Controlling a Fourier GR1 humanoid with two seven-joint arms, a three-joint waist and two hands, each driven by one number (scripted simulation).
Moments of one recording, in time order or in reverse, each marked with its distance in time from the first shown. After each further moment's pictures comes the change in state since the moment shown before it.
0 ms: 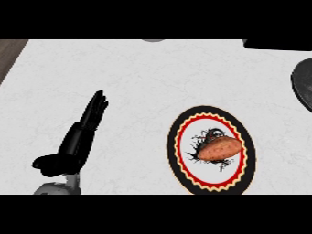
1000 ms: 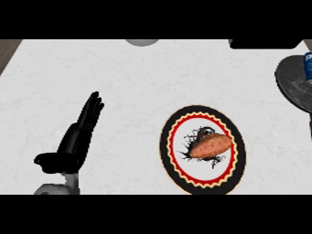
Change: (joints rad) left arm 0.008 -0.013 0.035 0.037 -0.013 0.022 -0.005; right arm 0.206 0.073 -0.176 -0.121 -0.428 0.405 -0.476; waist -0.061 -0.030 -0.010
